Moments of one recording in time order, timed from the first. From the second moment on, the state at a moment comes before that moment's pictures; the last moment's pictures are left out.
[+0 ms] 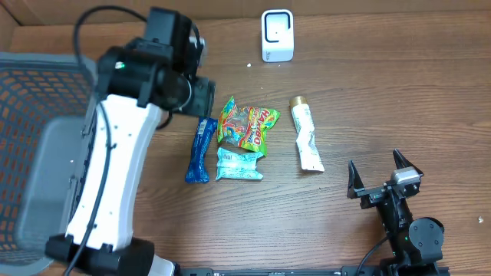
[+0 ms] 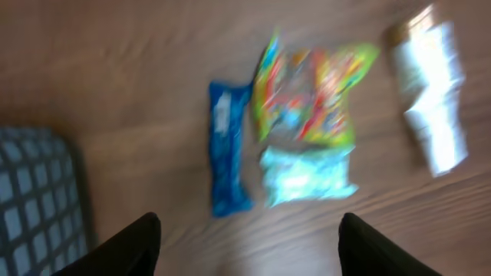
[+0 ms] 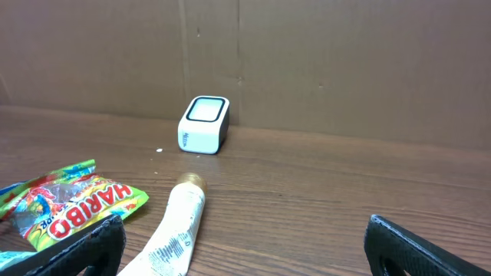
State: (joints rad) left arm -0.25 1.67 1.91 -1.49 -0.02 -0.09; right arm 0.14 0.01 0.02 -0.03 -0.08 0.00
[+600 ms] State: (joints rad) left arm 0.02 1.71 1.64 -1.41 -0.06 0.08; right arm 0.14 0.01 0.02 -0.03 -0.08 0.00
